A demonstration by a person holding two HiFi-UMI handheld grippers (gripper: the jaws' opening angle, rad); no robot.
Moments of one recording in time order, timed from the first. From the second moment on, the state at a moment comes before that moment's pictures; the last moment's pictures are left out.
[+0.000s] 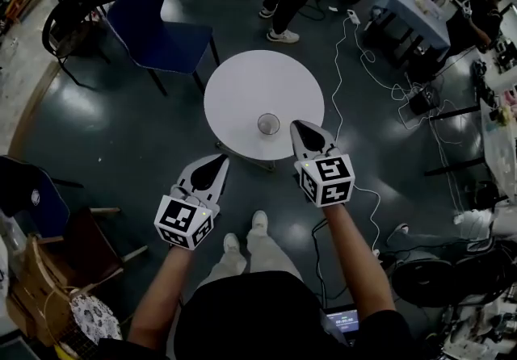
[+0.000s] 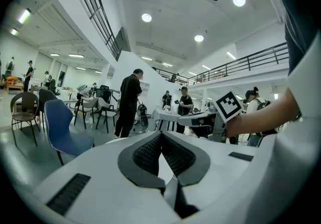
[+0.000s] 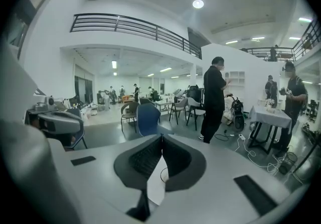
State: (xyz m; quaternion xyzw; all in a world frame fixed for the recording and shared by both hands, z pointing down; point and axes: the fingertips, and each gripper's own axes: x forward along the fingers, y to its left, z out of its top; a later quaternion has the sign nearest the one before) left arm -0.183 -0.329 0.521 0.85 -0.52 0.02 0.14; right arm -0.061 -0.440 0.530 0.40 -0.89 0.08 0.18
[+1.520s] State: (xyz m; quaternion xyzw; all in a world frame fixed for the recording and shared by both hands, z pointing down) left arm -0.164 -0.246 0.432 0.88 -0.47 0.01 0.07; right arm -0.044 -0.278 0.413 0.43 -0.90 0.06 0.09
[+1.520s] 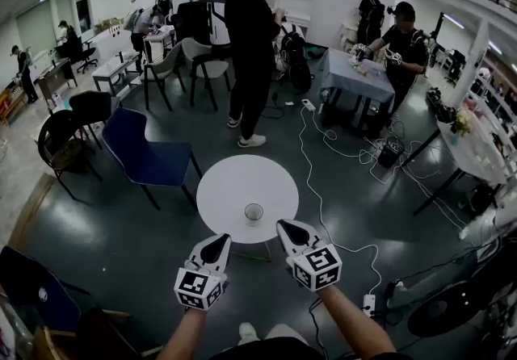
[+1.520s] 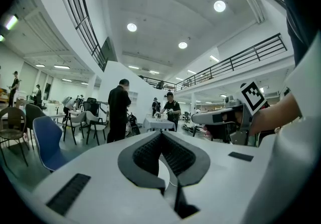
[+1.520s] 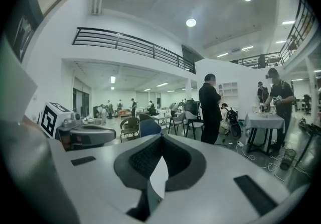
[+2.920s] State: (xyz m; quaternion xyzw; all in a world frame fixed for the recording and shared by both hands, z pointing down) left arm -0.051 -0.102 0.379 0.88 -0.48 0.03 0.03; right arm 0.068 -0.129 0.359 0.40 -0.91 0.06 0.05
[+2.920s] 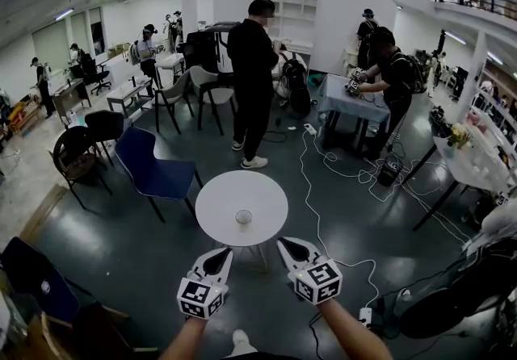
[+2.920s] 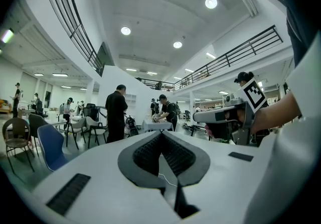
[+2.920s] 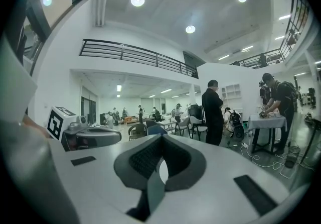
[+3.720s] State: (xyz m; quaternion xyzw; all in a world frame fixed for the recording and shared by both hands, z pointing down) left arm 0.014 0.017 0.370 0.89 -0.46 0.03 0.04; right arm 0.126 -0.006 0.355 0.40 -0.91 0.06 0.01
